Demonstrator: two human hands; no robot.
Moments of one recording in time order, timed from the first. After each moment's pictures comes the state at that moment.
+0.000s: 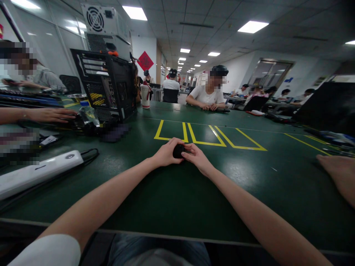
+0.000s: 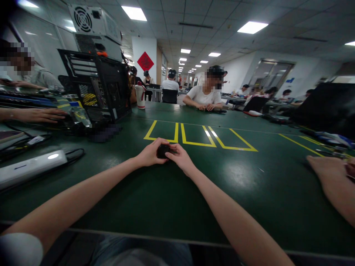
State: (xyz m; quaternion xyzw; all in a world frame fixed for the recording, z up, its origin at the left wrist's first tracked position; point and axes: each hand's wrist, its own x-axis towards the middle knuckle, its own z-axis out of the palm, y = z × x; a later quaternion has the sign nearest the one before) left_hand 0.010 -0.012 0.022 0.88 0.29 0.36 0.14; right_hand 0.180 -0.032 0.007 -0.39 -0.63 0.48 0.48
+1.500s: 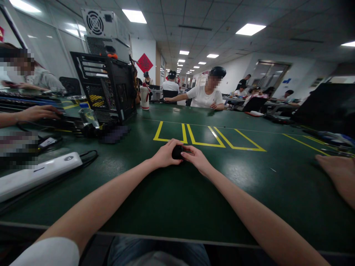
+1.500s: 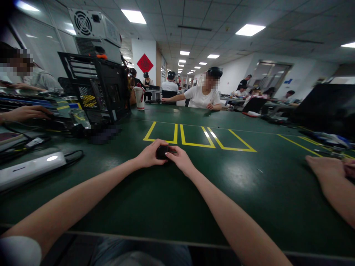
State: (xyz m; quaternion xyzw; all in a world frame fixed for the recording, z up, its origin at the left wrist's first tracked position) left_hand 0.009 -0.012 0.023 0.88 0.30 0.35 0.13; right_hand 0.183 -0.028 0.006 -0.41 -0.64 0.46 0.46
